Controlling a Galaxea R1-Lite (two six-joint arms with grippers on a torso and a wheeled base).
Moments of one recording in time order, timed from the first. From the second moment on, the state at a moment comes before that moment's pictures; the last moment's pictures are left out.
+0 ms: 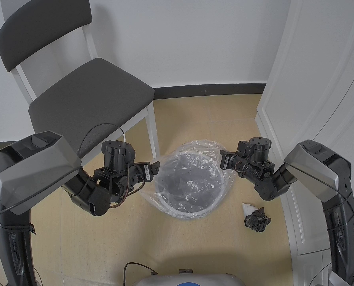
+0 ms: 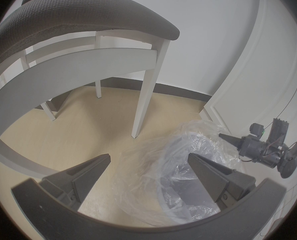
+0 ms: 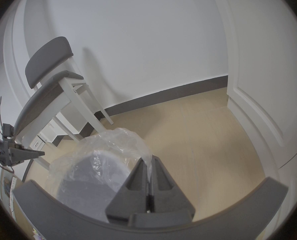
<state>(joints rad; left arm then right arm) -0.44 2.27 -1.01 -0.86 0.17 -0.32 0.33 2.55 -1.37 -1.01 0.06 0.22</state>
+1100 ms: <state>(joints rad) -0.41 2.36 -1.07 -0.86 0.17 -0.31 0.29 2.70 -1.41 -1.01 0.06 0.23</state>
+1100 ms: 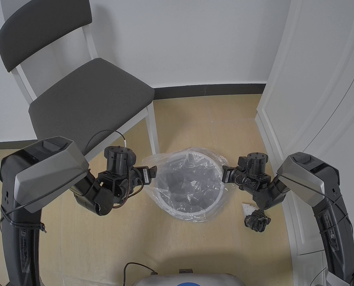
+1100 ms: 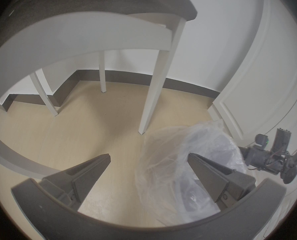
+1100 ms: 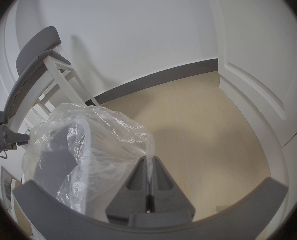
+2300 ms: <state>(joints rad) -0.35 2.66 -1.37 -0.81 0.34 -0.37 0.28 2.83 -1.54 -1.03 0.02 0.28</state>
